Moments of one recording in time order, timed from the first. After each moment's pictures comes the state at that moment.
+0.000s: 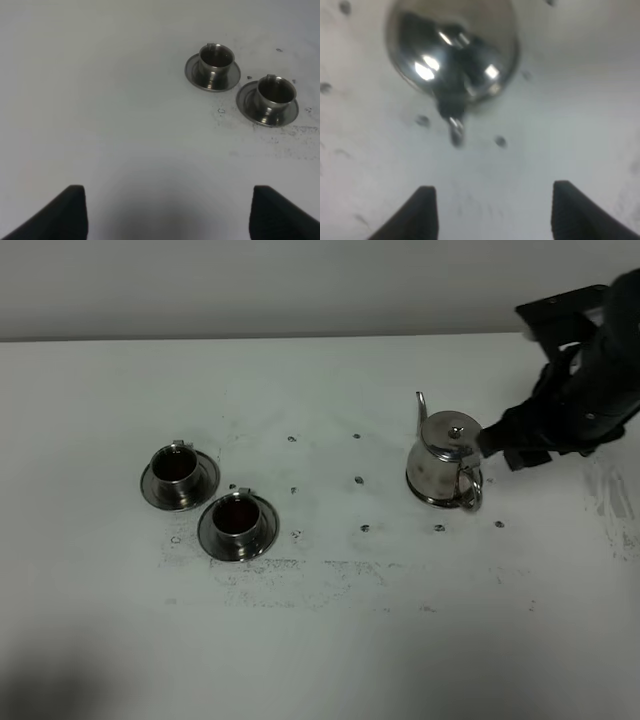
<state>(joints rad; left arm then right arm) -0.02 -0.01 -0.51 -0.01 1.04 0.01 0.18 1.62 -1.21 -0.03 0.93 0.00</state>
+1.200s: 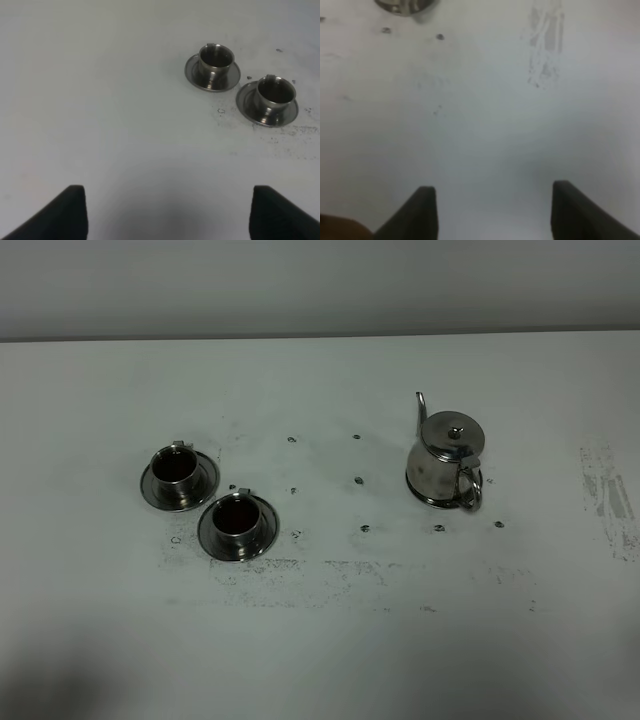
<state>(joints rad) -0.02 -0.01 -0.51 -0.01 1.04 0.01 -0.03 0.35 -0.52 0.05 1.05 -0.15</state>
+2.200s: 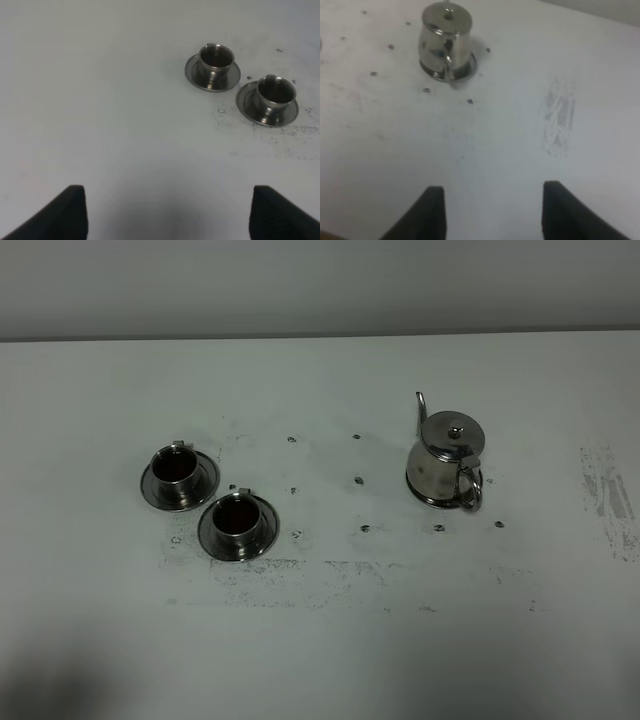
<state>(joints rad) -0.02 -0.01 -0.51 -0.01 1.04 0.01 0.00 0.02 -0.50 0.13 1.08 -0.29</state>
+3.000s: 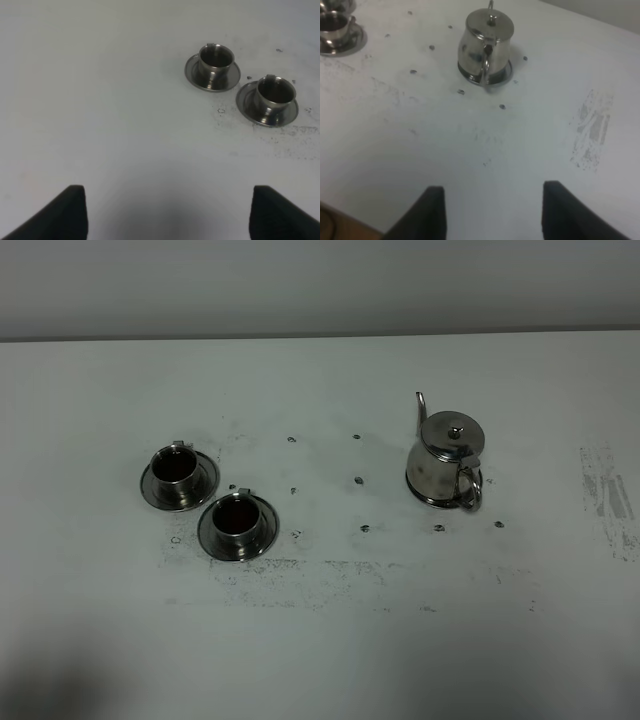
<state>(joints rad) -0.02 -0.01 -0.51 -0.01 1.04 0.01 0.11 0.02 -0.50 0.14 1.09 -0.29</state>
